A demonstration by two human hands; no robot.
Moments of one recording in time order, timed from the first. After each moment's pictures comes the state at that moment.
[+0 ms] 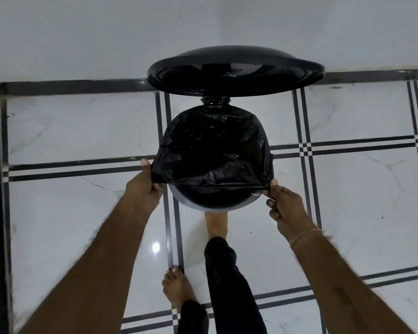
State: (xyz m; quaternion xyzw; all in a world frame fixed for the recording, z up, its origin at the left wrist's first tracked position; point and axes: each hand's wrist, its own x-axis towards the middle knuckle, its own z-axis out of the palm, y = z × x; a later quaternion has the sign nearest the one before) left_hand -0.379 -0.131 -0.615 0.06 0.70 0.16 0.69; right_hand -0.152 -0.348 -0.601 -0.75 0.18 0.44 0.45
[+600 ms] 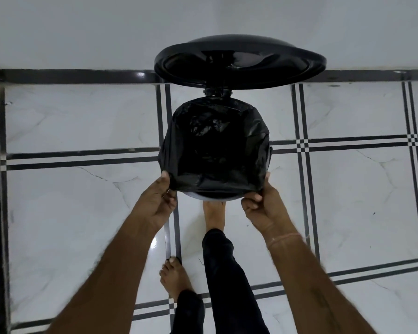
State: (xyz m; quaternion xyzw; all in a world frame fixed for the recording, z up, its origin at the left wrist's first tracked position) left_hand -0.402 -0.191 -0.603 0.08 0.60 0.15 0.78; right_hand -0.201 -0.329 -0.587 -0.49 0.29 0.51 0.64
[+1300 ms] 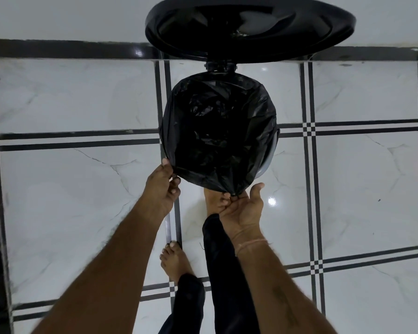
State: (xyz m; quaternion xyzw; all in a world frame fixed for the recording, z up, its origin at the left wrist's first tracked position) left_hand -0.396 -0.206 -0.635 0.11 0.66 0.13 0.73; right_hand -0.278 -0.347 -0.627 -0.46 0.38 0.46 0.66
